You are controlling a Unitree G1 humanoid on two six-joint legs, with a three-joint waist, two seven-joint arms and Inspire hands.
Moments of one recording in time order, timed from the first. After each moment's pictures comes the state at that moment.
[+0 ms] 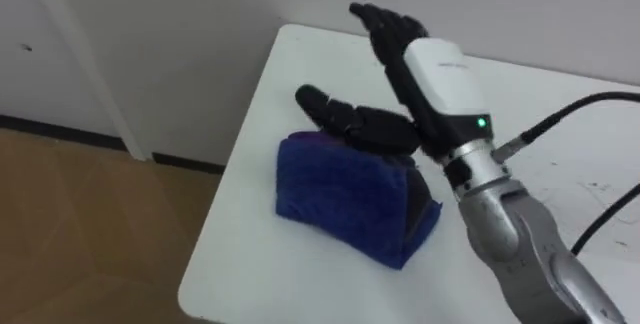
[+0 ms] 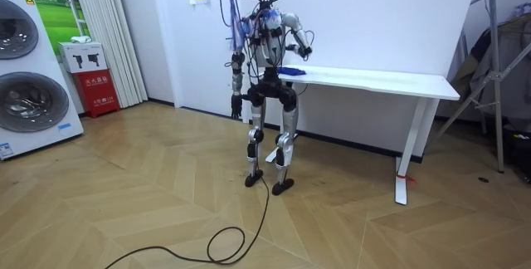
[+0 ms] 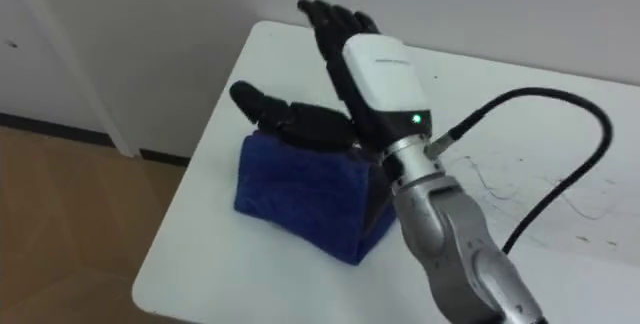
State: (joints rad) left arm 0.19 0.27 -0.04 1.04 0.36 0.13 -0.06; right arm -0.10 -0.42 0.44 -0.06 -0.76 0.06 -0.07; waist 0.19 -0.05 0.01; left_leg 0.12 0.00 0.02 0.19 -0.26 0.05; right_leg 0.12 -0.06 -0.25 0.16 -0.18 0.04
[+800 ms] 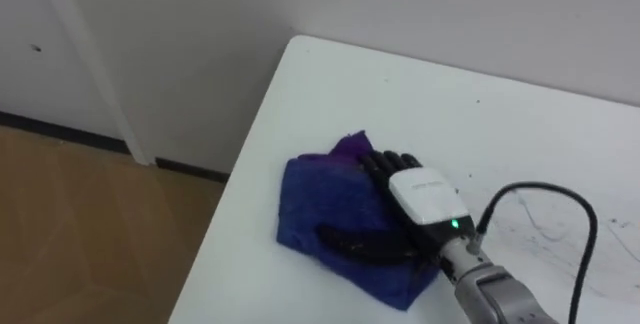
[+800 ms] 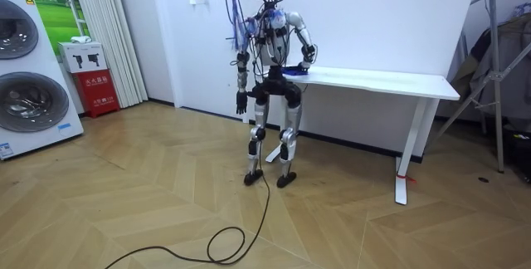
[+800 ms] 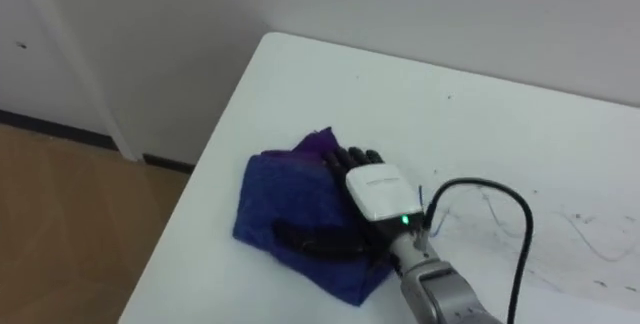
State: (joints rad) left arm 0.19 0.29 -0.01 1.01 0.47 0.13 -0.09; right arm 0.06 -0.42 0.46 0.33 -0.99 -0.03 -0.24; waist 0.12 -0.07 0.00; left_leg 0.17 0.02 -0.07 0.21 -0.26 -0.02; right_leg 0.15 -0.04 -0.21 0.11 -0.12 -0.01
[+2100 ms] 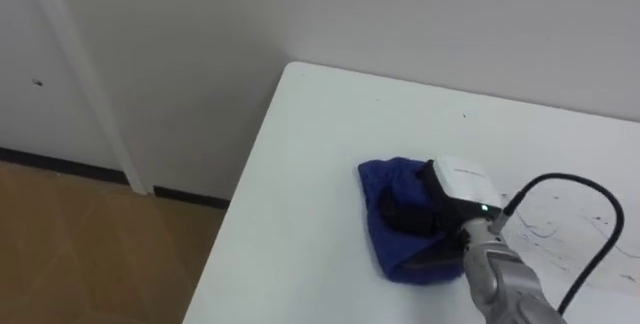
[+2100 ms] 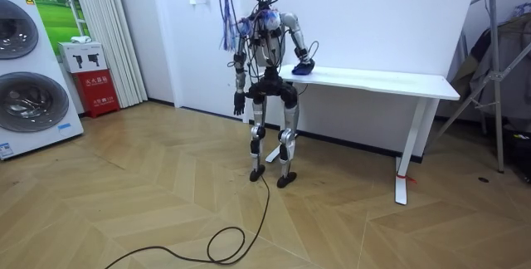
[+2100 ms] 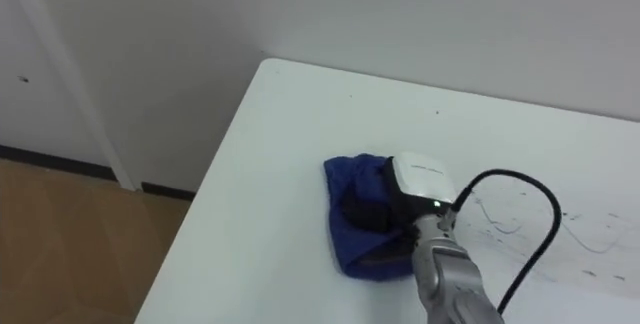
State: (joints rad) left arm 0.20 0.24 -0.04 1.00 0.46 0.24 -0.07; right arm -0.07 -0.30 0.31 0.37 -0.86 0.17 -0.10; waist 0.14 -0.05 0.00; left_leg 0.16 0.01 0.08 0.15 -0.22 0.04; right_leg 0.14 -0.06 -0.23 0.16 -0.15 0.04
